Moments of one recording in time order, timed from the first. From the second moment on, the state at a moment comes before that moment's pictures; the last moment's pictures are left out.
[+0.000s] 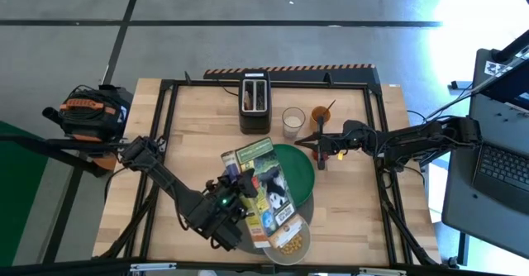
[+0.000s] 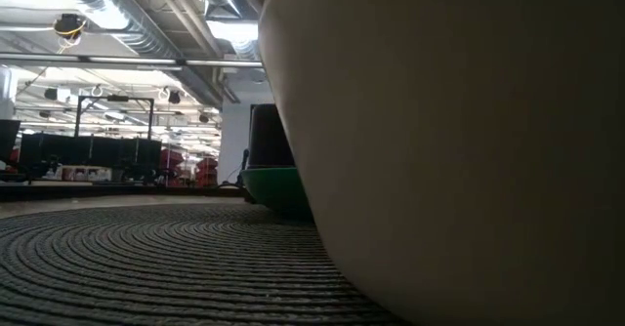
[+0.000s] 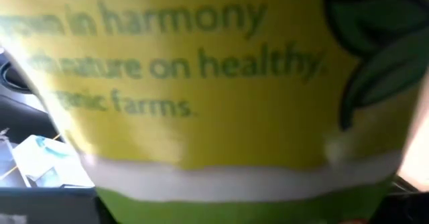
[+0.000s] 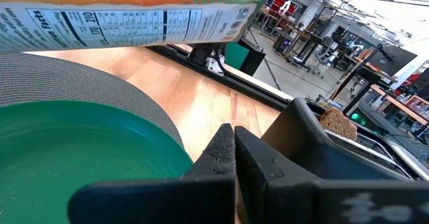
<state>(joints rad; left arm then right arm) -0.64 1.99 1.93 -1.57 -1.17 0.59 -0.11 1.20 0.33 0.78 -0.15 -0.48</state>
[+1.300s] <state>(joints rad) -0.64 1.99 1.93 -1.56 -1.22 0.64 -0.11 1.20 0.33 0.78 -0.15 -0.48</state>
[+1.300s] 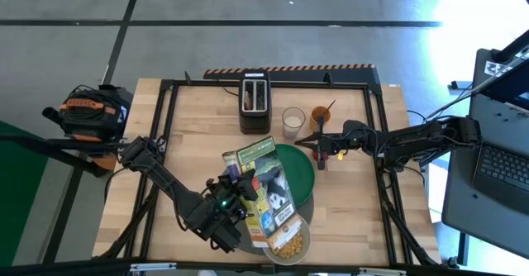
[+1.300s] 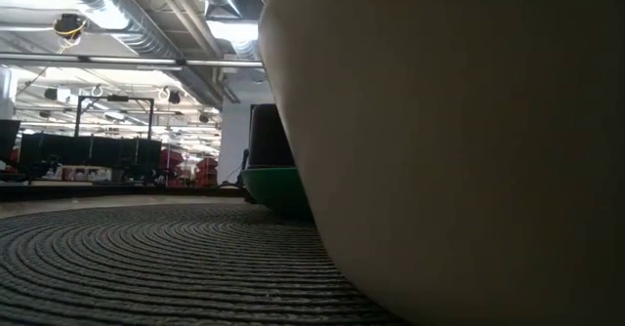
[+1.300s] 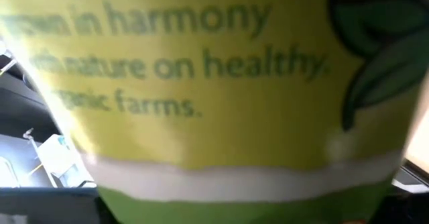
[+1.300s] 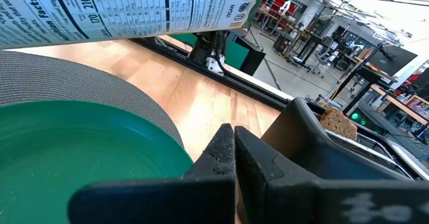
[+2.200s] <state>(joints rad) -0.68 1.99 1.93 -1.55 -1.22 0.64 -0.11 1.20 0.33 0.78 -0.15 -0.48</state>
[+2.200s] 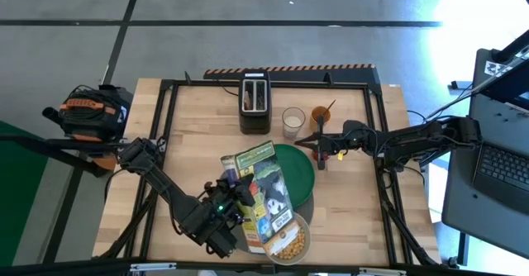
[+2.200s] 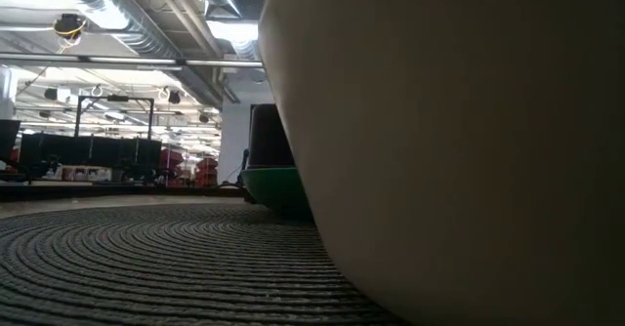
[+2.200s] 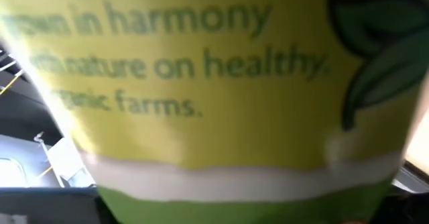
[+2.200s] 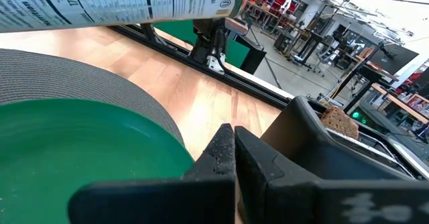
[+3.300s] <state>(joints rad) -0.67 1.99 1.93 -1.56 -1.15 0.50 -0.11 1.20 0.33 0.77 -0.15 -0.48</state>
